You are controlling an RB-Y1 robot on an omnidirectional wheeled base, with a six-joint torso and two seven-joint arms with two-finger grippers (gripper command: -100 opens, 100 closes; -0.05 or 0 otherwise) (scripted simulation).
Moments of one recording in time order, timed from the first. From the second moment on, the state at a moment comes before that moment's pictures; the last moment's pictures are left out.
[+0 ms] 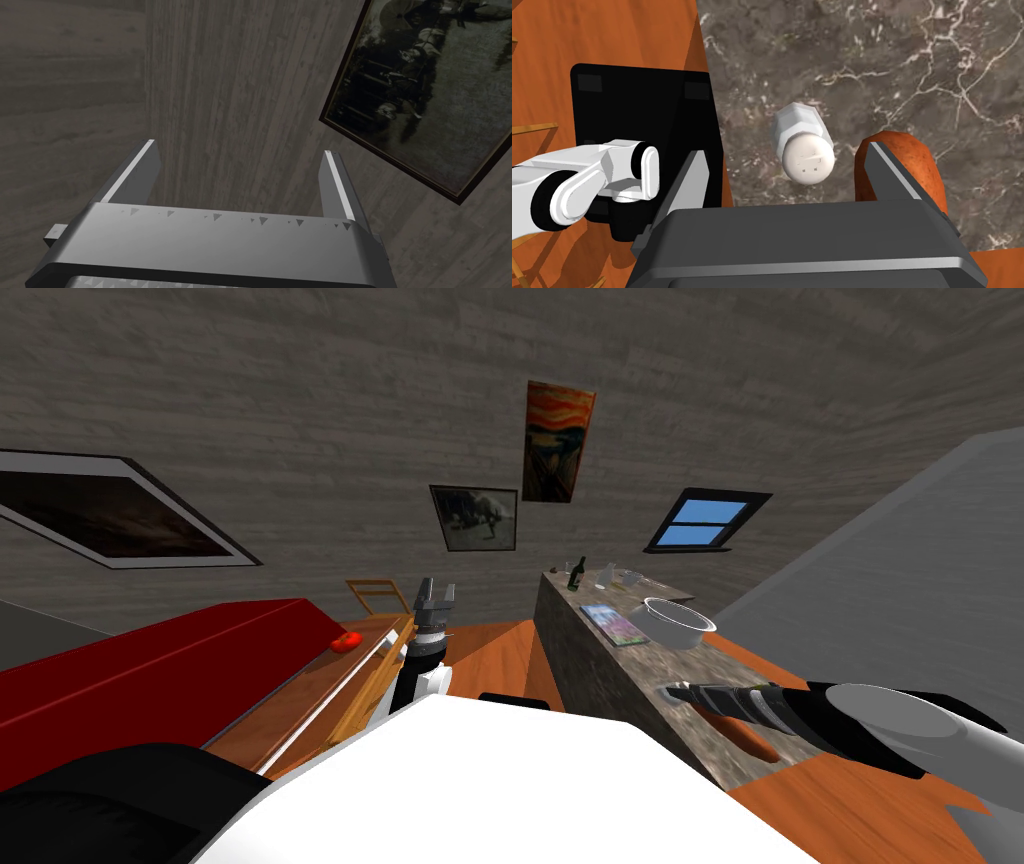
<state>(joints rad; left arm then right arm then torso) 0.49 0.01 -0.04 -2.22 -0.03 -0.62 0.16 0.25 -0.75 -0.80 -1.58 -1.05 1.63 -0.86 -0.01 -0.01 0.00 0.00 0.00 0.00</state>
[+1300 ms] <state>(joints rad) 0.49 0.01 -0.04 -2.22 -0.03 -0.62 0.16 0.26 -0.76 -0.73 -1.67 -1.04 1.60 -1.02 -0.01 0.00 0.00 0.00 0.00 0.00</state>
